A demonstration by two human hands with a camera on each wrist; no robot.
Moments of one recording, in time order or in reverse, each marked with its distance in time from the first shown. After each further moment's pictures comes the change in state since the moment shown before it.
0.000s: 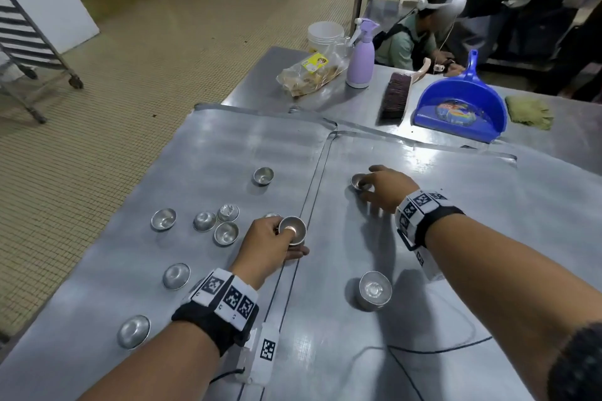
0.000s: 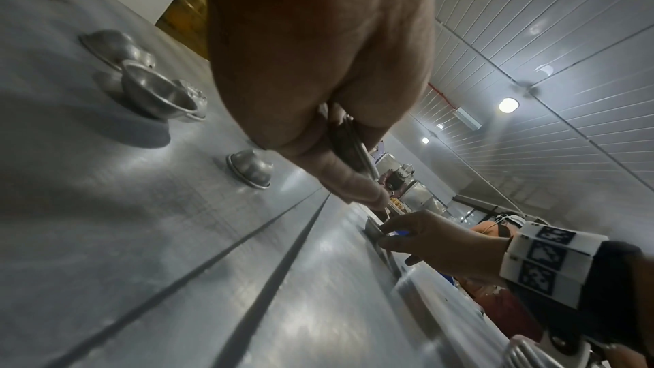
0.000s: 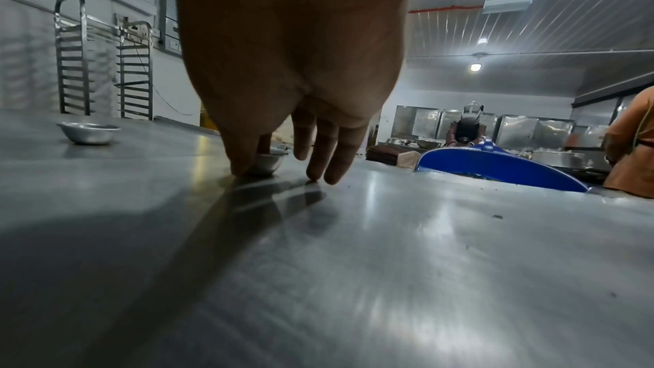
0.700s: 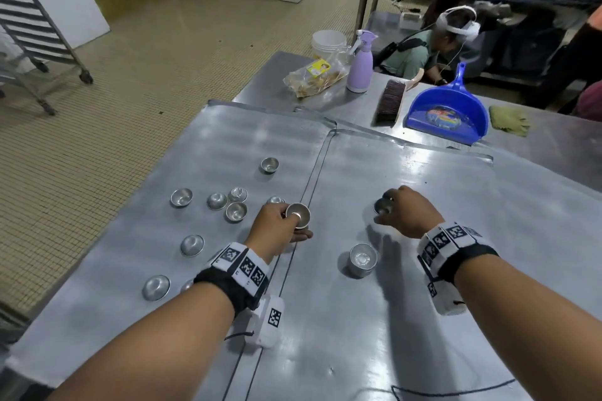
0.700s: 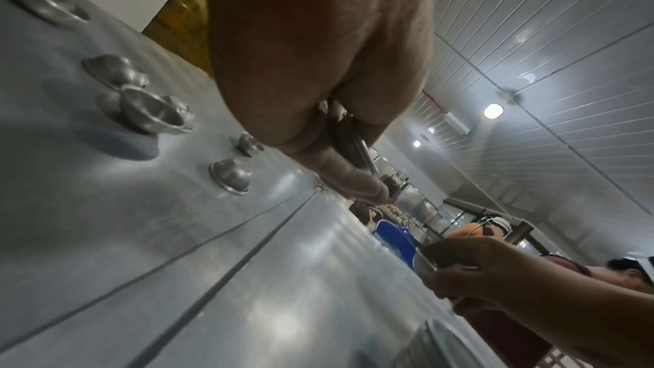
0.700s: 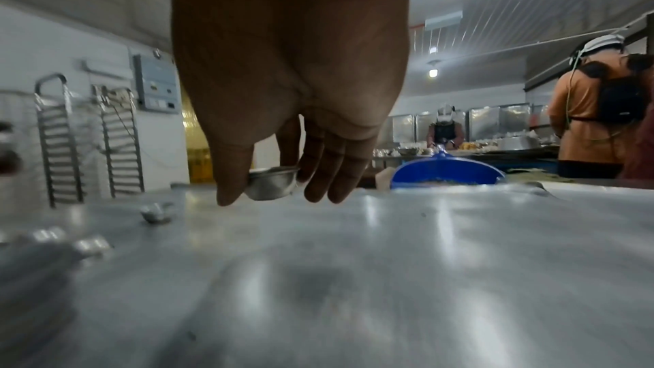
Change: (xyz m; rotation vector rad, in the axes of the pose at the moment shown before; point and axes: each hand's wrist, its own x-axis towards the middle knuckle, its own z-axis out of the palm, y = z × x) left_hand -0.054 0.021 0.006 -0.013 -0.005 0.006; right_hand -0.113 0.005 0.005 0.100 0.017 0.123
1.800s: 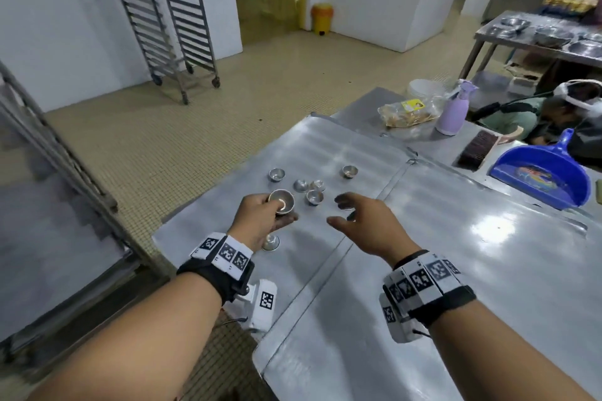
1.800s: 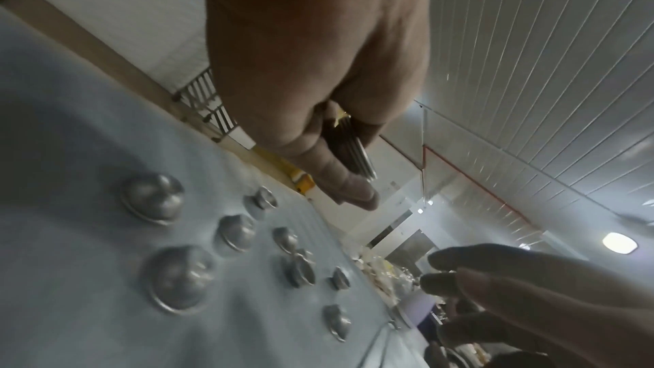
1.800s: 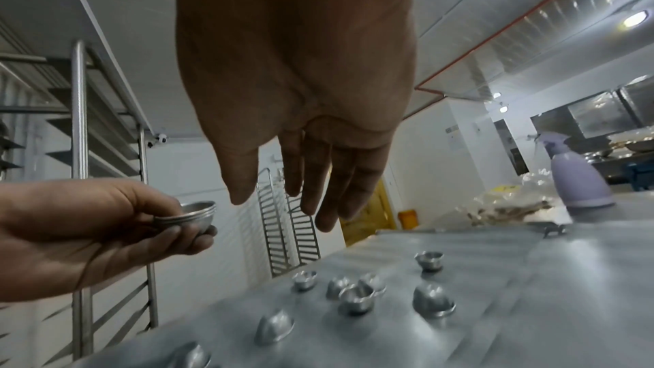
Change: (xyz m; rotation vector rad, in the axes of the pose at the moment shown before) left_hand -0.138 -0.004 -0.113 -0.397 0.461 0.075; right_hand -0.123 -0.192 -0.005 0.322 0.089 -0.550
